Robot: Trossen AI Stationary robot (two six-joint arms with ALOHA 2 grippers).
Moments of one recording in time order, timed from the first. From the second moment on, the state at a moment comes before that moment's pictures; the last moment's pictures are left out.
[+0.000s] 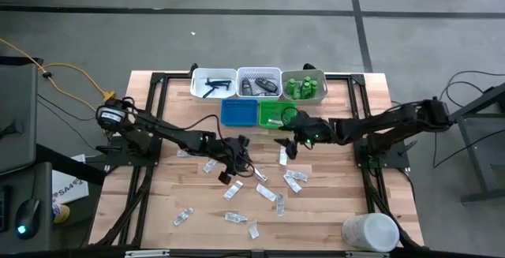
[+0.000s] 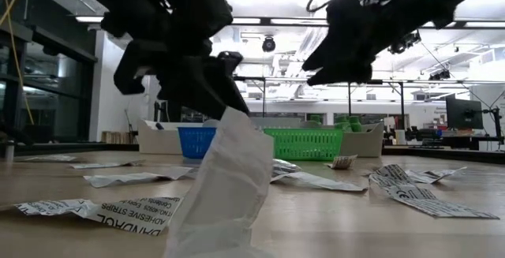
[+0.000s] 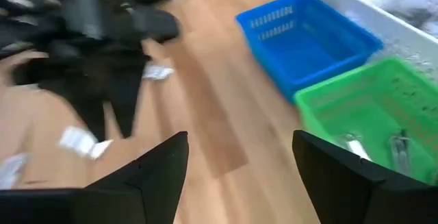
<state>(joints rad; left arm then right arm) -0.14 1.64 0.85 0.12 0.03 0.41 0.01 1.30 0.61 0.20 0.20 0.37</state>
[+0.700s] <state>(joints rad) -0.07 1.87 1.08 -0.11 0.18 0.52 0.14 1.28 0.61 0.17 0.21 0.39</state>
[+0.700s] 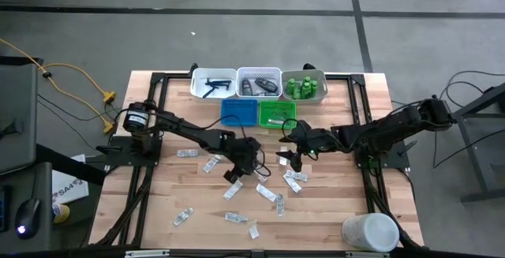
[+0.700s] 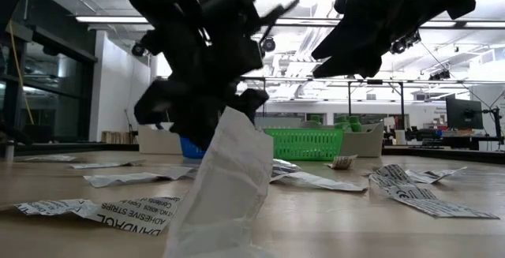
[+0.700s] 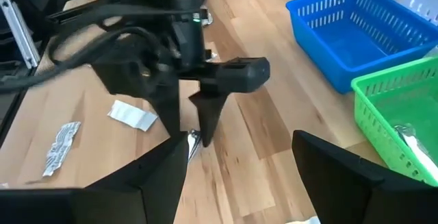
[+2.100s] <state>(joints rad) -0.03 1.87 1.08 -0.16 0.14 0.50 0.30 1.45 0.61 0.11 0.35 0.42</state>
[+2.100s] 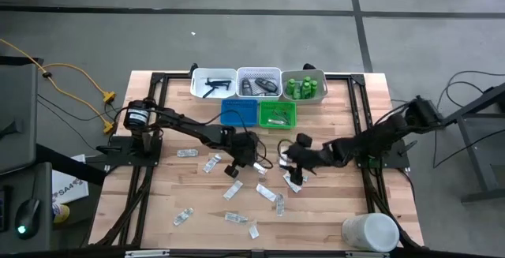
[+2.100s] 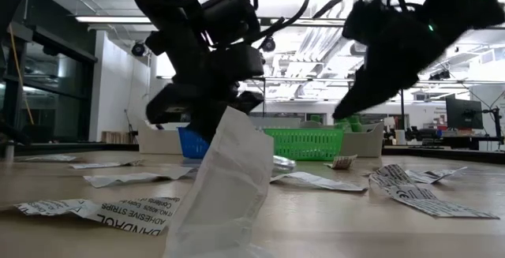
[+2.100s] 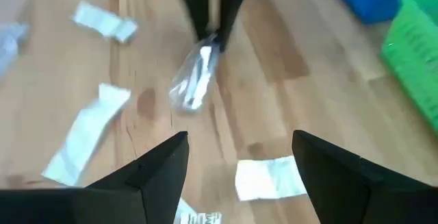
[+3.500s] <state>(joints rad) -0.04 1.85 1.08 0.00 -0.07 0.44 0.29 1.81 0.61 0.60 0.55 0.13</state>
